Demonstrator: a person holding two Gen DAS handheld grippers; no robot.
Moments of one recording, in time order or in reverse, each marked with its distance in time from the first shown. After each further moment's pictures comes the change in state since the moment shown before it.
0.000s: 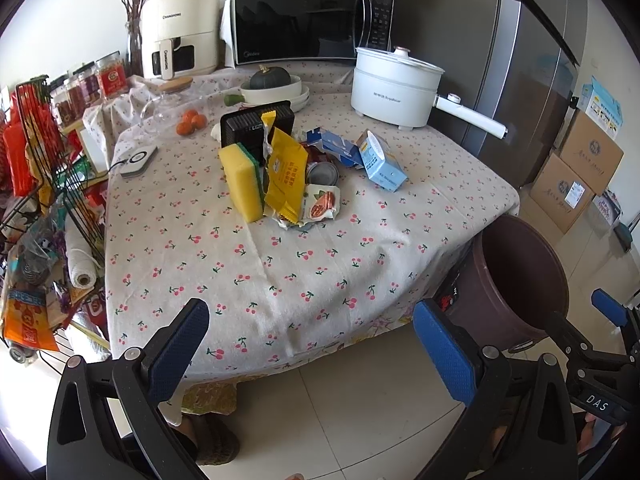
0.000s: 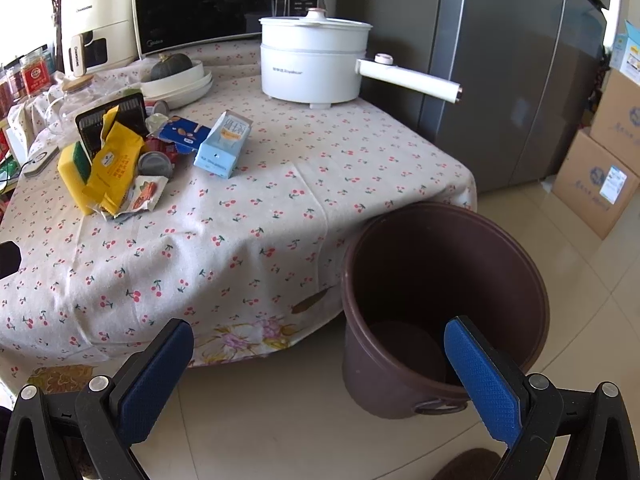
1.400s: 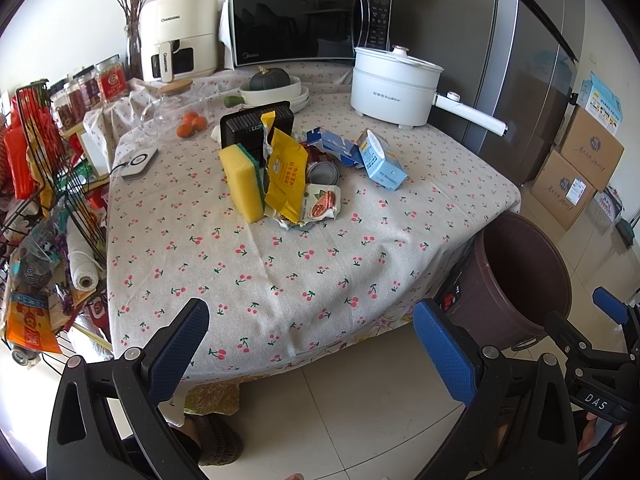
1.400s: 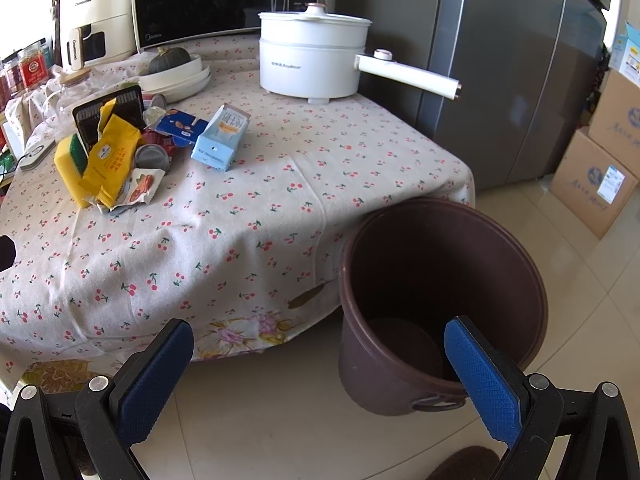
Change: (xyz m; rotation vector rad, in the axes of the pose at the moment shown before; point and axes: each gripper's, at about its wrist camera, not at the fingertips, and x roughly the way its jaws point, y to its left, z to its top) left arm 0.000 -0.001 0.000 0.003 -0.001 0.004; right arm 0.001 -0.003 -0.003 -0.008 0.004 -0.008
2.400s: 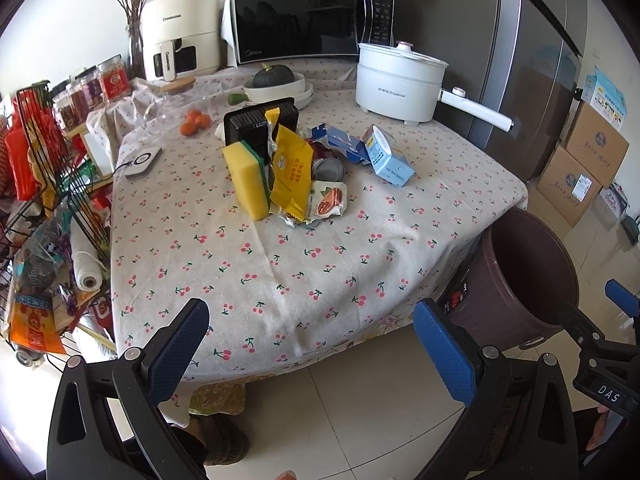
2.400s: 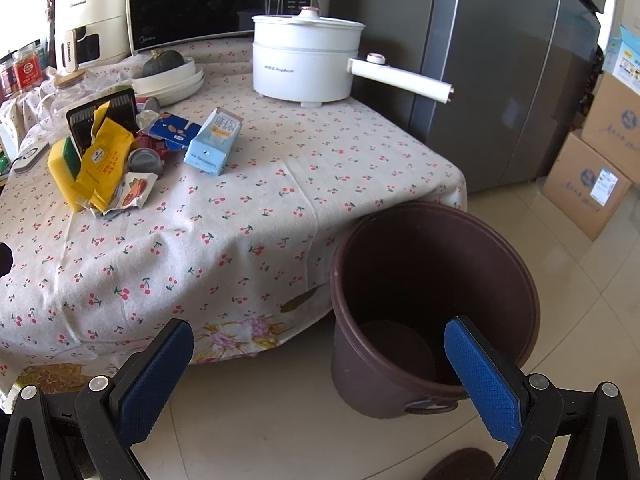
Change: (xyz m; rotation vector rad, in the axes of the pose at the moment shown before) left arm 0.003 0.007 0.000 0.013 0.010 0.026; right arm 0.000 0.000 0.005 -0.003 -0.001 -0.030
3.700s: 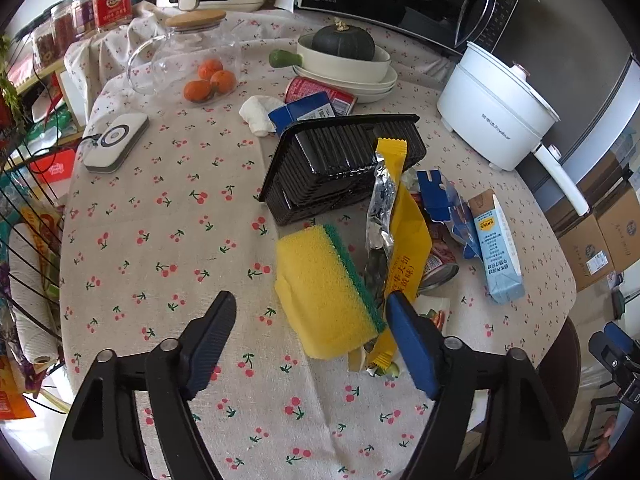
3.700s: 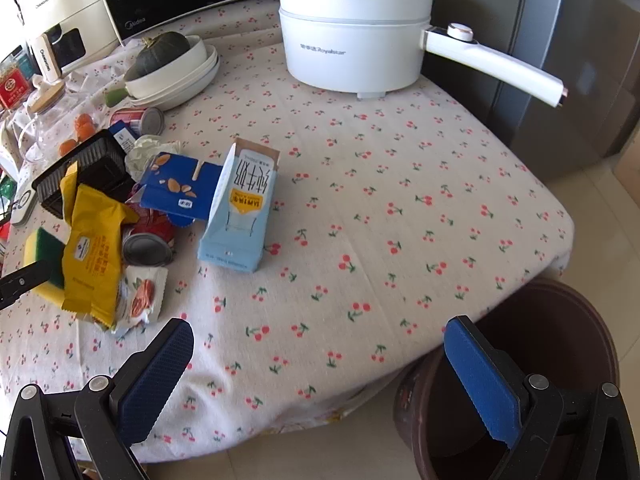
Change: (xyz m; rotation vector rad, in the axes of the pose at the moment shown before) left arm 0.177 0.098 0.132 -0.233 0.182 -0.045; right arm 0.133 0.030 0.151 0.025 0.218 0.165
